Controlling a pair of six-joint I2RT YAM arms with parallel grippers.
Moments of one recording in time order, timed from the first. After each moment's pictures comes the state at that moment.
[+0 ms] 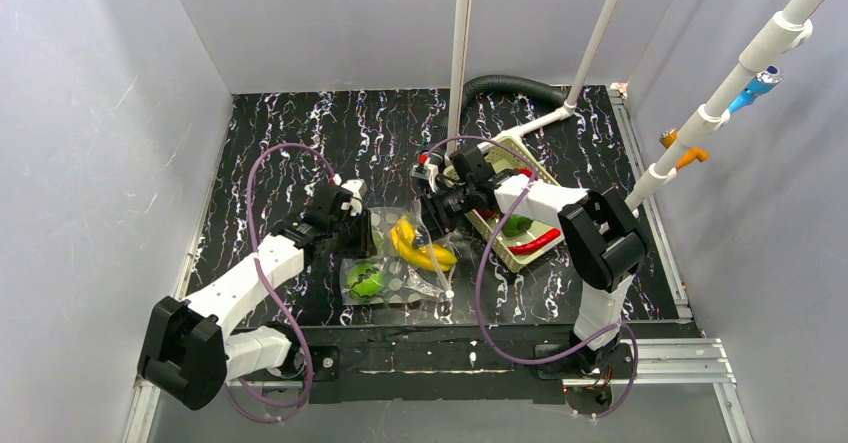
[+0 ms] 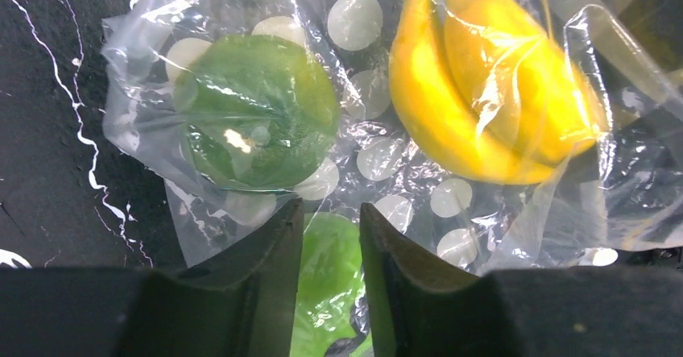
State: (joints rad) left arm -0.49 1.16 0.71 -0.52 0.12 -0.40; right arm 0.65 1.85 1.17 -0.20 -0.98 0.14
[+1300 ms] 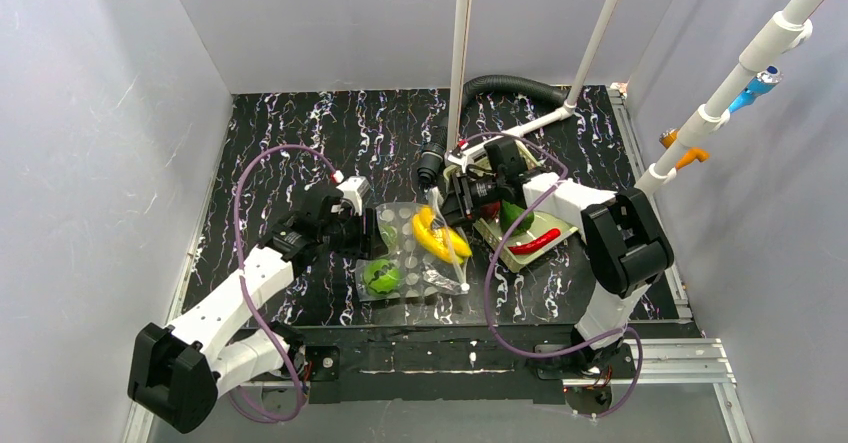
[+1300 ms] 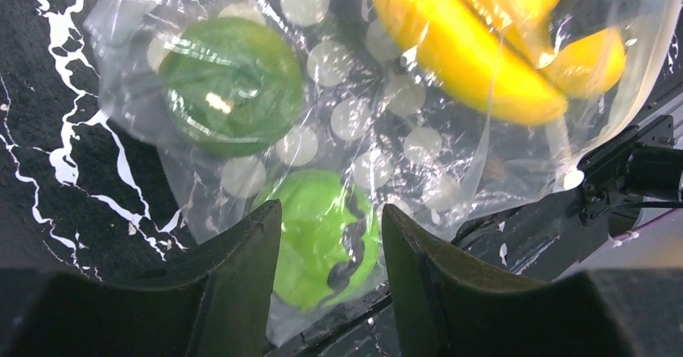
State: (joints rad) left arm -0.49 1.04 0.70 -0.48 0.28 -0.37; right arm 0.50 1.77 1.06 -0.12 -1.05 0.53
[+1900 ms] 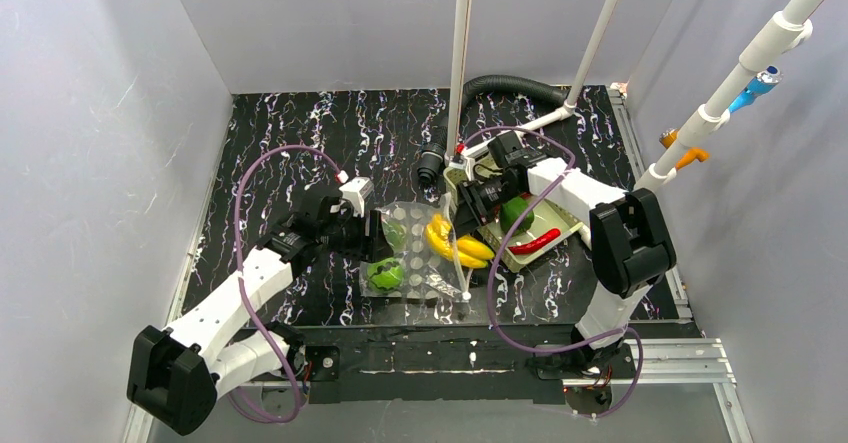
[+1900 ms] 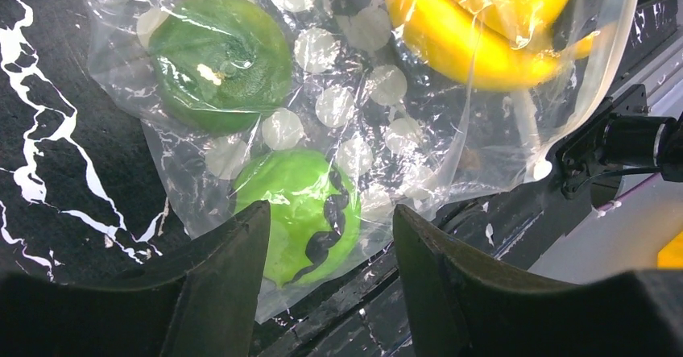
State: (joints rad) left arm -0.49 1.02 0.70 -0.48 0.35 -0.33; right arm 0.47 1.75 1.22 -0.67 -1.04 -0.06
